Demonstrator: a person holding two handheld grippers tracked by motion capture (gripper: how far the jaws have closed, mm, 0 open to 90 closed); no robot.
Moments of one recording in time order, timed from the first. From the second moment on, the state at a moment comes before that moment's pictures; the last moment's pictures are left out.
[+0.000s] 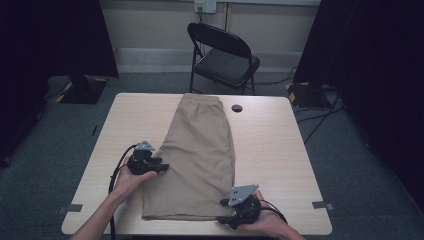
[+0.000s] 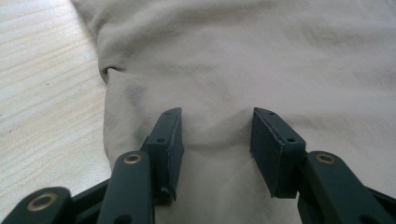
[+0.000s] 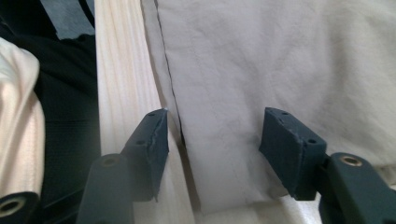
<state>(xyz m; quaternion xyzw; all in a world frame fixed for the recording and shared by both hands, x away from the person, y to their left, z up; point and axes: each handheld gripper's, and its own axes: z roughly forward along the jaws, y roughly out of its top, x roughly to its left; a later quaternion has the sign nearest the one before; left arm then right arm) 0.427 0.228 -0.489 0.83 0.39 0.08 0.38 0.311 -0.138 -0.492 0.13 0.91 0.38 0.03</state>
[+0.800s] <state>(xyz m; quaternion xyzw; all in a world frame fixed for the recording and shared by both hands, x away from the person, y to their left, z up) 0.421 0.221 -0.483 0.85 0.37 0.08 0.37 0.329 -0.141 -0.483 0.18 0.90 0.39 0.02</state>
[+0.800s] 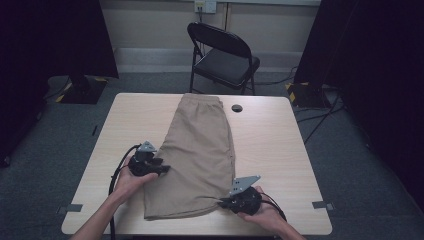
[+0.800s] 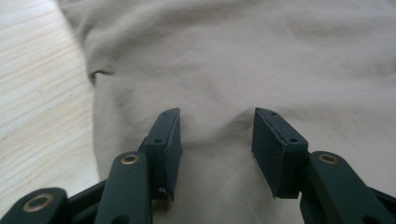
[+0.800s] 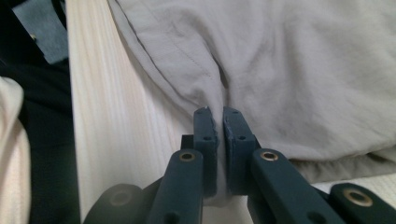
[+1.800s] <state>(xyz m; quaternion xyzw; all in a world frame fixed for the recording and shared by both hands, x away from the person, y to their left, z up) 0.415 0.213 -0.489 0.86 0.34 0.07 0.38 0.386 -0.145 -0.444 0.23 0.86 0.46 0.05</state>
